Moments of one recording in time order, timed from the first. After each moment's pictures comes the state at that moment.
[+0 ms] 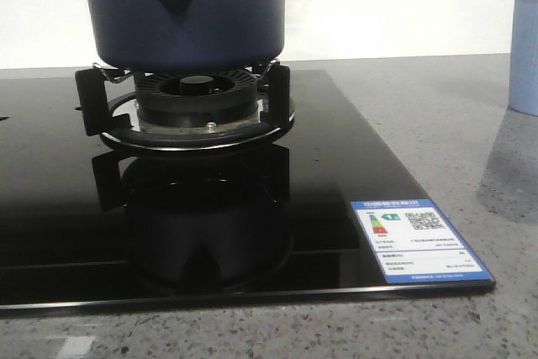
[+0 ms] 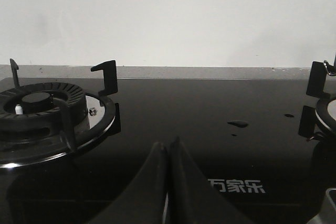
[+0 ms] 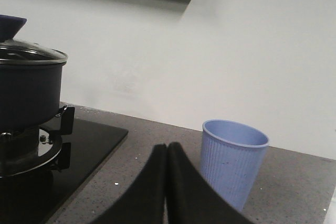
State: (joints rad) left arm 0.07 0.00 0.00 0.00 0.09 -0.03; right arm -0.29 0.09 -0.12 -1.43 -0.49 1.32
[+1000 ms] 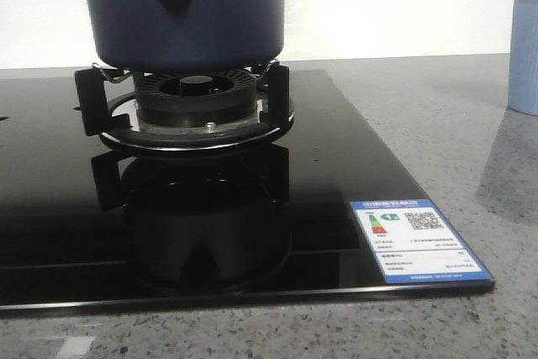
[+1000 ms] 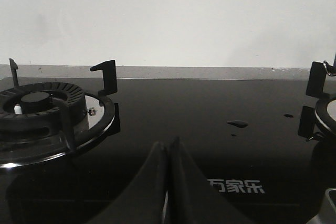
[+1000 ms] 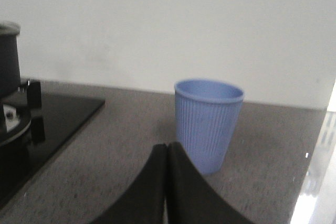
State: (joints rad) left arm 0.07 0.00 0.00 0.00 0.09 -0.03; right arm 0.07 0.23 -0.10 -0.34 -0.09 0.25
